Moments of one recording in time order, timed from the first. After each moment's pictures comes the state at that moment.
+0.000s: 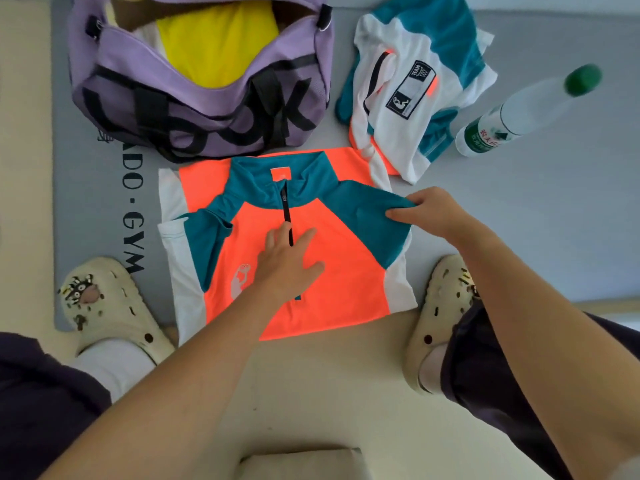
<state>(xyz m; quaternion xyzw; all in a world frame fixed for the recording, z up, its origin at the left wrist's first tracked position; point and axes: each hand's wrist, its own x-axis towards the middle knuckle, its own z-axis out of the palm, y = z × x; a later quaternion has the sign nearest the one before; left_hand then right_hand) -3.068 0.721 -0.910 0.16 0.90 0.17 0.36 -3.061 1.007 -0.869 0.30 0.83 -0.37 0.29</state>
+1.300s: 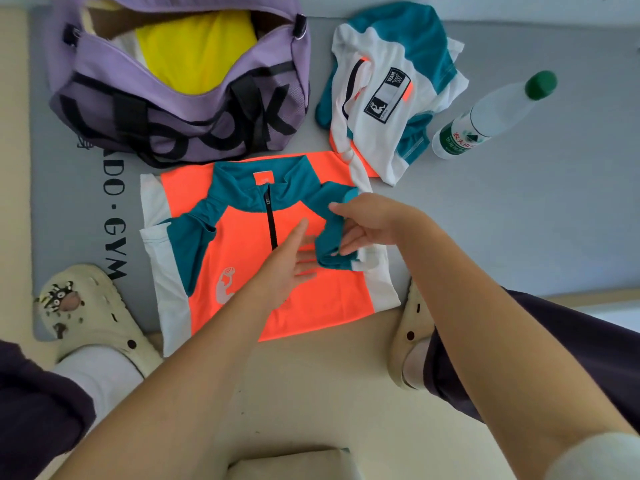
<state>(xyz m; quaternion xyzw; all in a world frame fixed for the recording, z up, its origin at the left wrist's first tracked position) -3.067 0.758 -0.872 -0.24 0.58 0.59 0.51 -3.086 0.938 -0.835 0.38 0.57 -0.59 0.44</state>
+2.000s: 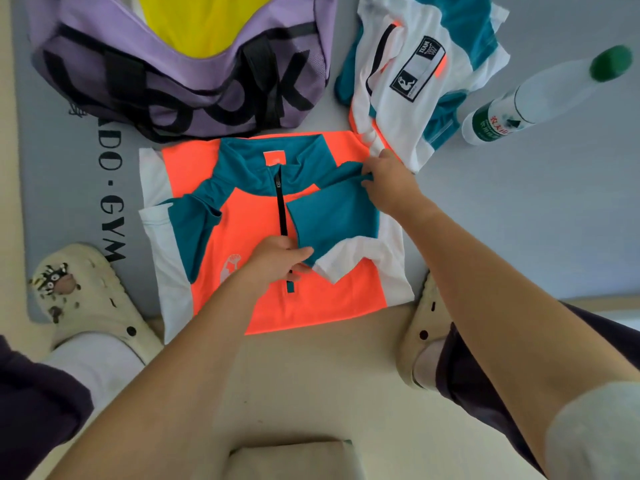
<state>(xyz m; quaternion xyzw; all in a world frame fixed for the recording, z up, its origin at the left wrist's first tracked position) -3.077 0.726 -0.907 -0.18 0.68 0.46 0.54 -3.110 0.960 -0.906 0.15 0.94 -0.18 0.25</state>
